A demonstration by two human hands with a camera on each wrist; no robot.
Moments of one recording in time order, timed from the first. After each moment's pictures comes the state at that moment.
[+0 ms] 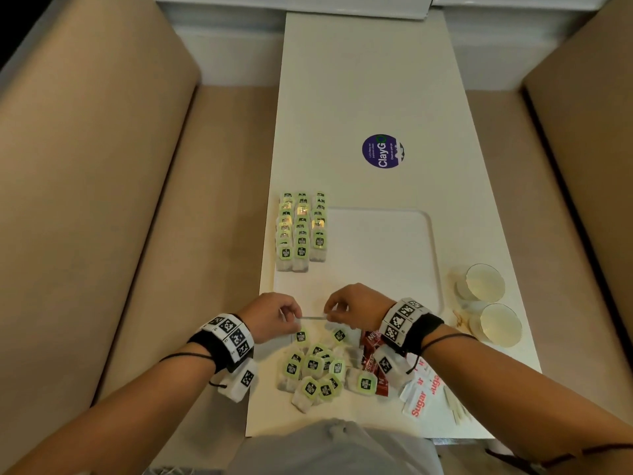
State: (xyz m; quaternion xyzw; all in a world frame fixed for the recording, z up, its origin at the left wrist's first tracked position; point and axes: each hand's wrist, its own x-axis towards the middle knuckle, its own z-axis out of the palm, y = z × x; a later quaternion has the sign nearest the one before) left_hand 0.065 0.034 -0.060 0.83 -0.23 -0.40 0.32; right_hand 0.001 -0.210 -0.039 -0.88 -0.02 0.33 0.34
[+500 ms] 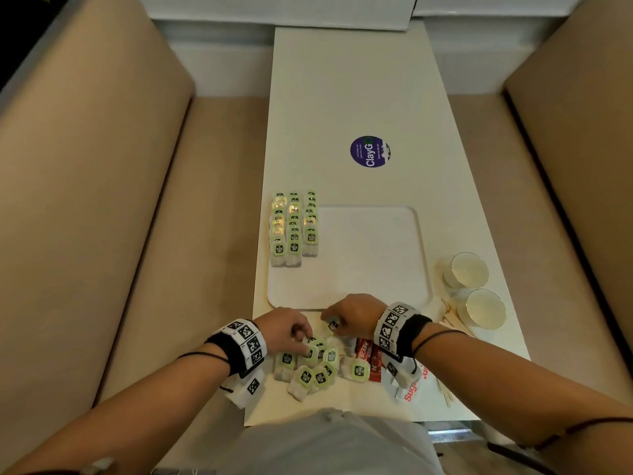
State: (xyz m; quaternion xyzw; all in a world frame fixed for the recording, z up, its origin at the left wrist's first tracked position) left_hand 0.027 0.016 -0.059 0.79 -0.31 -0.47 0.24; right_hand -0.034 -0.210 -0.051 -0.92 -0.11 0.33 0.18
